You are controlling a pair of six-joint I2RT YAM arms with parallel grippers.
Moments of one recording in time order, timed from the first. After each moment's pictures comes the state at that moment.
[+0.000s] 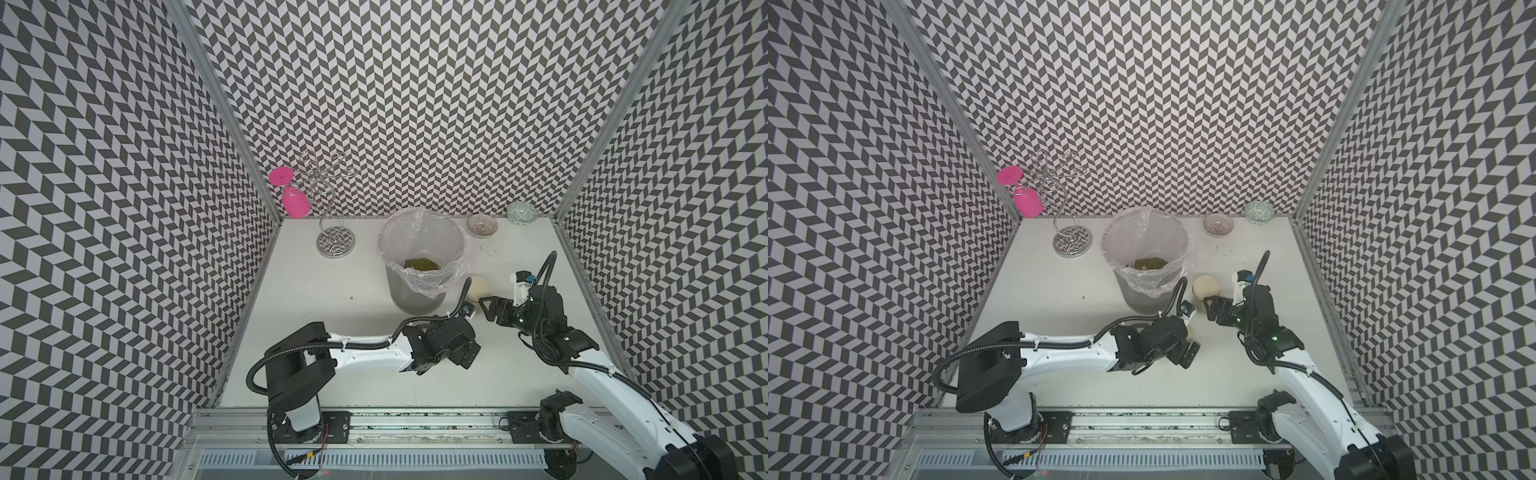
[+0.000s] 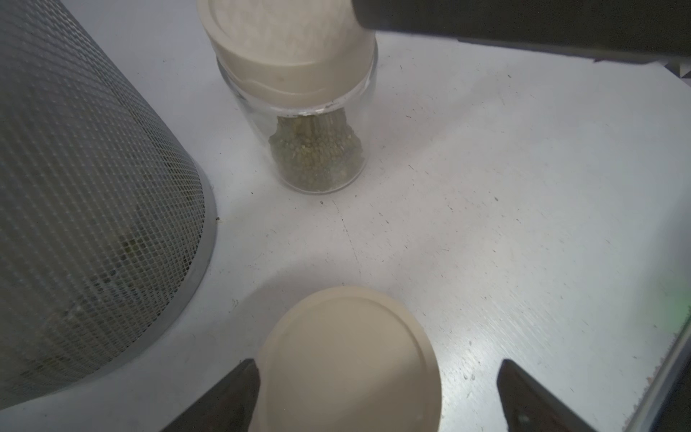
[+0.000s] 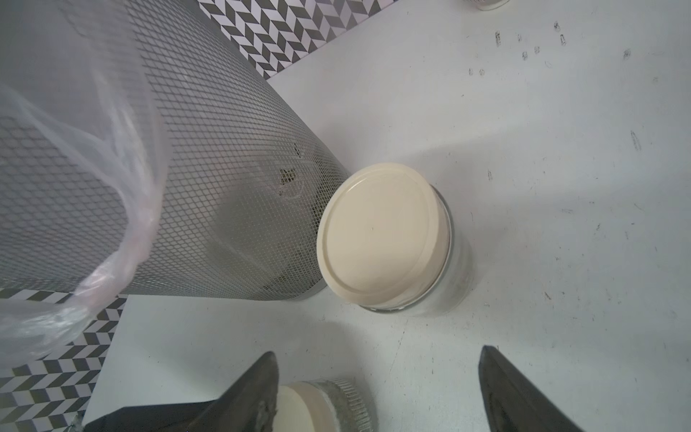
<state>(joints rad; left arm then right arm) -1.20 1.69 1.04 -0.14 -0.28 -0.39 0.28 0.90 0.50 -0.20 -0.21 0.48</state>
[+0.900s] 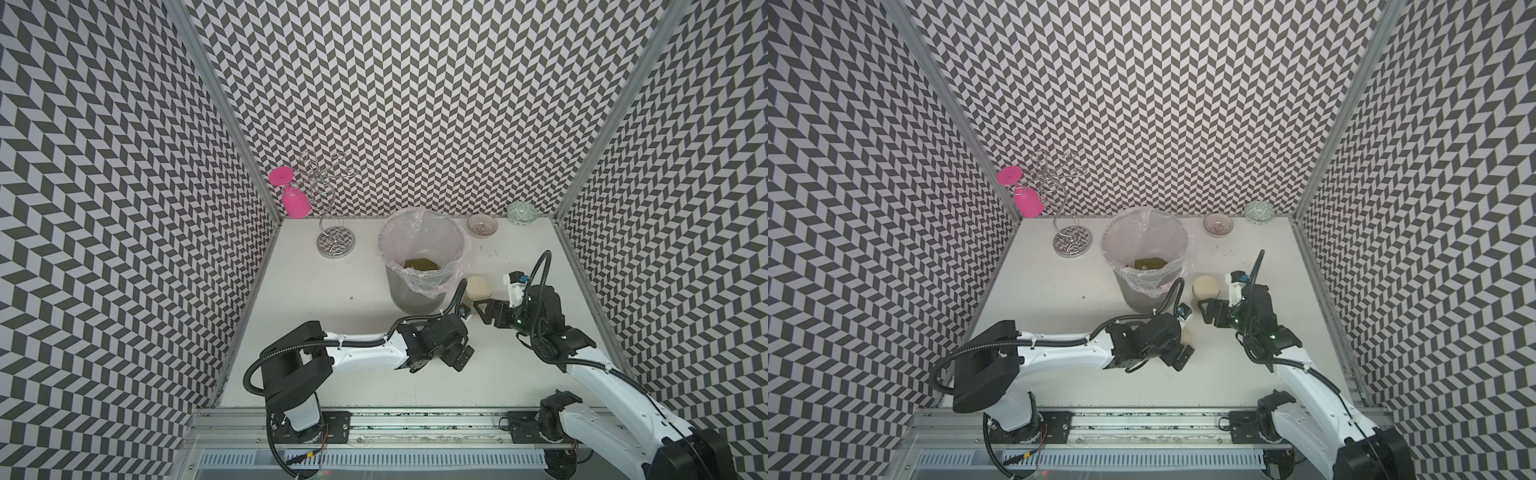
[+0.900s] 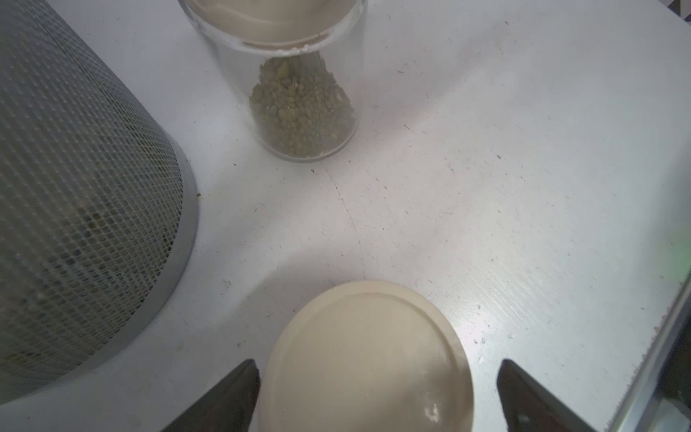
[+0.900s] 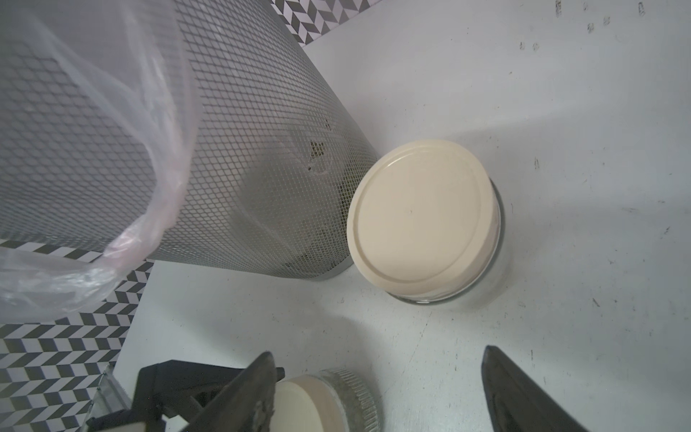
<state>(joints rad) -1.18 1.68 0.99 -0.16 -0.19 -0.33 0.28 0.93 0.49 -0.18 -0.31 0.44</state>
